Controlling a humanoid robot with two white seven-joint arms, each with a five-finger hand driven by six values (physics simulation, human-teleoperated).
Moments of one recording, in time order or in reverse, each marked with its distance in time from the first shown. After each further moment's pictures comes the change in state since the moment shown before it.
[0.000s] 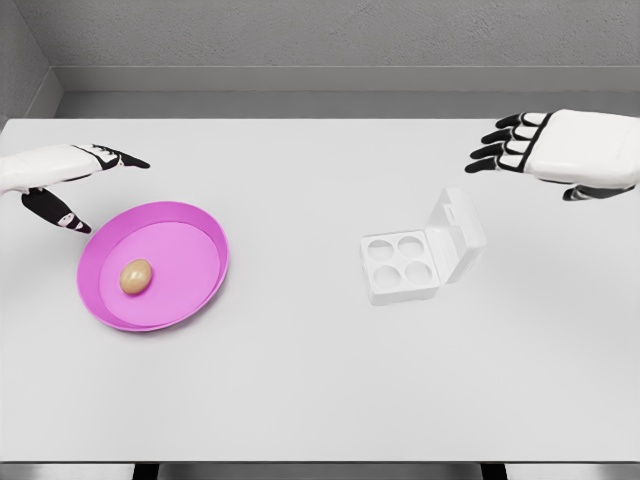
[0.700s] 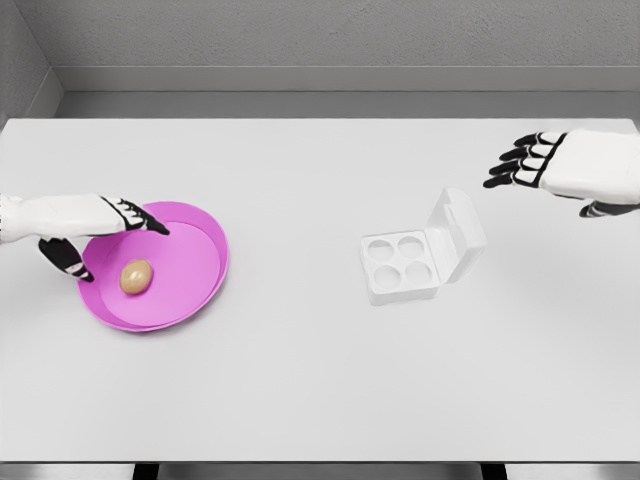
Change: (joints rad) left arm -0.034 0.111 -0.249 -0.179 -0.031 0.000 -0.001; right arm 0.084 -0.009 -0.037 0.029 0.050 0.000 0.001
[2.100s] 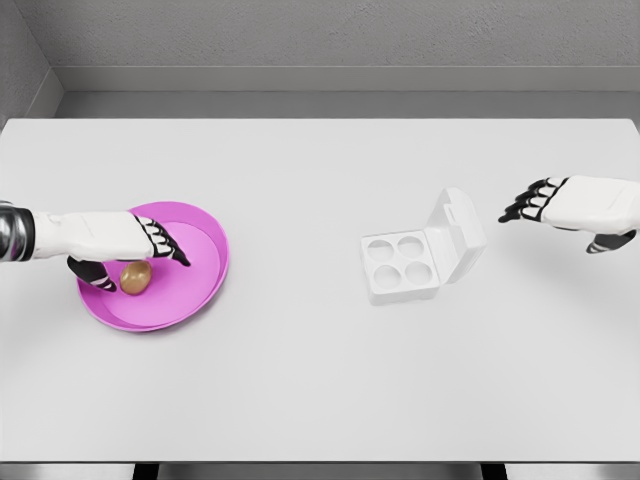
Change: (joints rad) left arm 0.012 -0.017 -0.019 -0.131 -0.170 0.000 0.000; right arm 0.048 0.068 0.067 0.194 0.119 0.001 0.000
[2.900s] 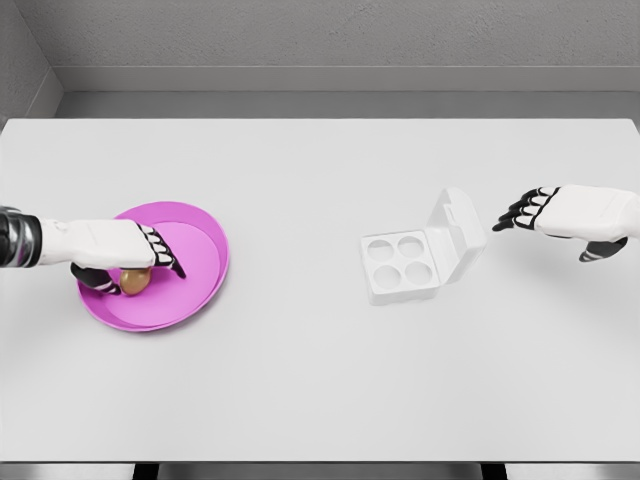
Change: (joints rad) left arm 0.002 -0.007 -0.024 -0.001 -0.039 0.000 0.000; right arm -0.003 0.009 0.028 0.013 -0.013 0.000 0.000
